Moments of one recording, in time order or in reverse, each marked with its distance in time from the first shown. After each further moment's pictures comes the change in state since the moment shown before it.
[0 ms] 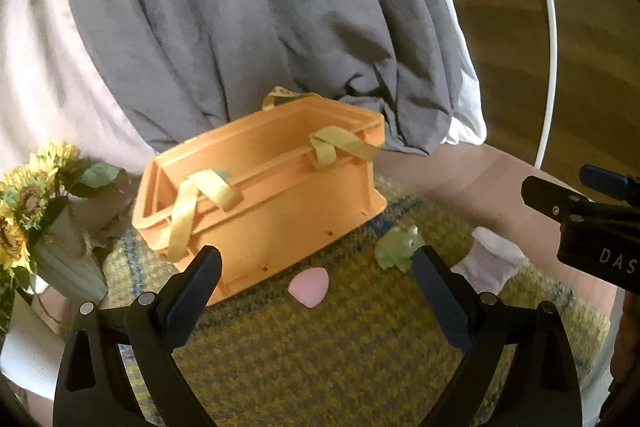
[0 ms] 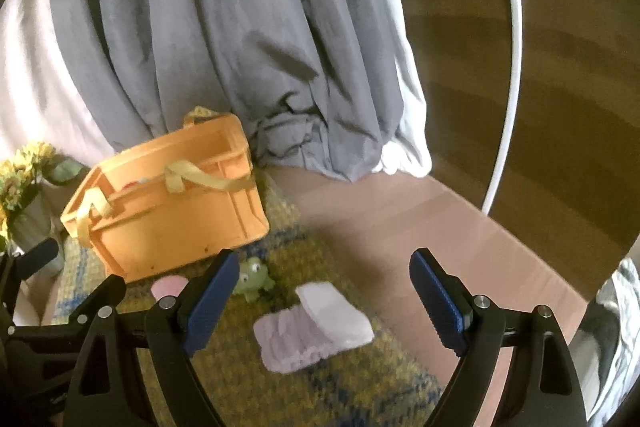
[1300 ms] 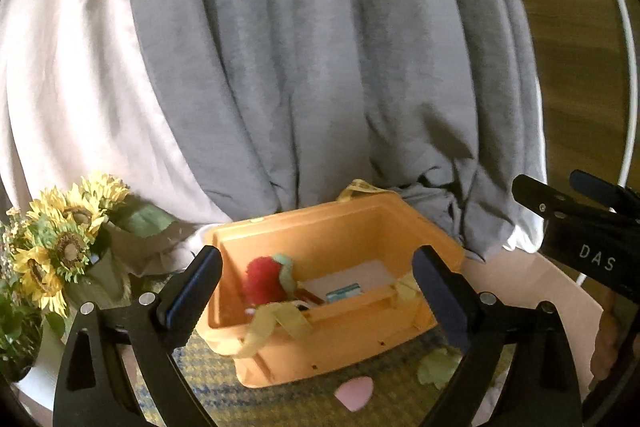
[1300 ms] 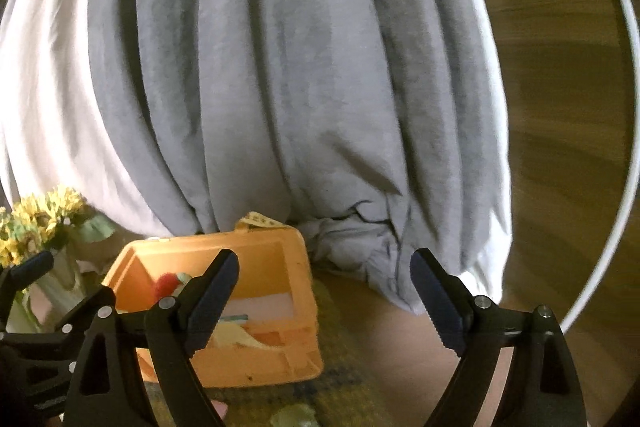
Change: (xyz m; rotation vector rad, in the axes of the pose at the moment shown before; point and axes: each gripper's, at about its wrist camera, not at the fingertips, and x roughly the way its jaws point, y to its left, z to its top) left arm -0.002 0.062 0.090 -0.188 -0.152 0.161; right arm 0.037 0.051 0.124 -0.144 -0.207 0.175
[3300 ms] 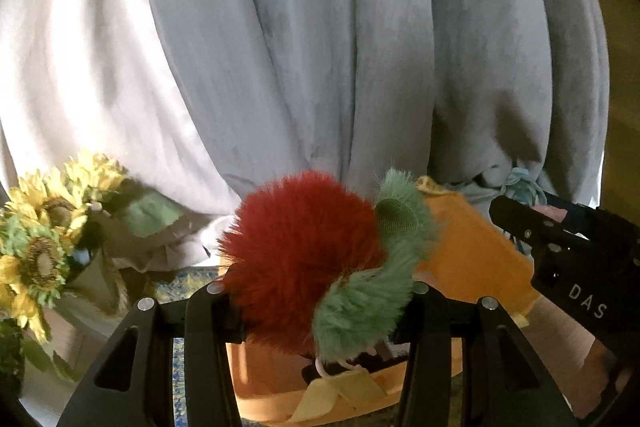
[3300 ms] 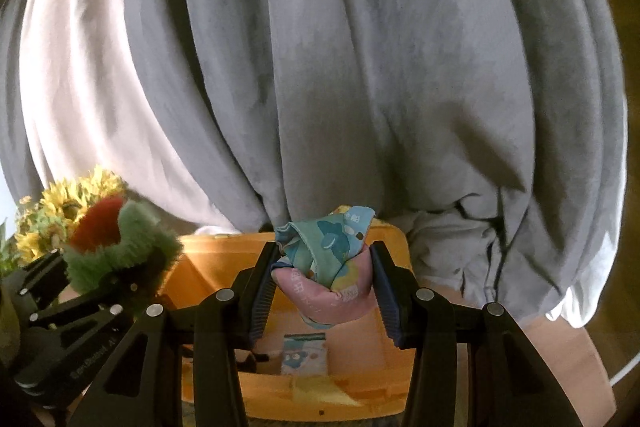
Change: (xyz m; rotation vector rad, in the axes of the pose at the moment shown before) left arm 0.100 0.056 0.010 -0.070 0.095 0.071; right arm 0.092 0.064 0.005 -0.039 0.088 0.258
